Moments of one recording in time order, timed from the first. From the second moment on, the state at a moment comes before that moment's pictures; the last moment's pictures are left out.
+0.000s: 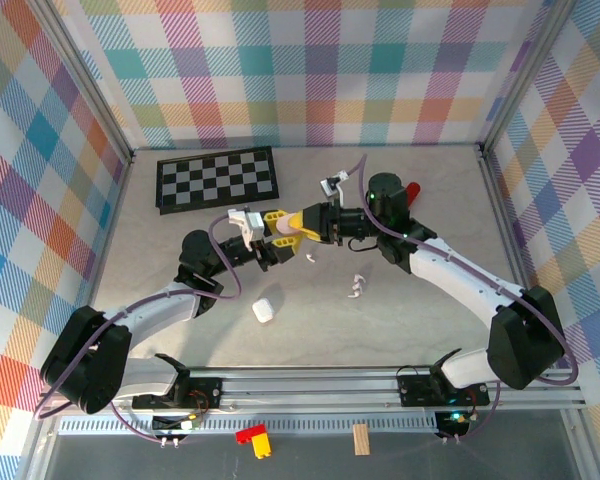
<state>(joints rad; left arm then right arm) -0.51 1.28 0.55 0.99 0.71 -0.14 0.57 1.39 1.01 0.20 -0.92 1.15</state>
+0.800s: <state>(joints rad) -0.51 0.93 0.52 0.30 0.58 0.19 0.36 1.53 0.88 -0.14 -0.42 0.82</state>
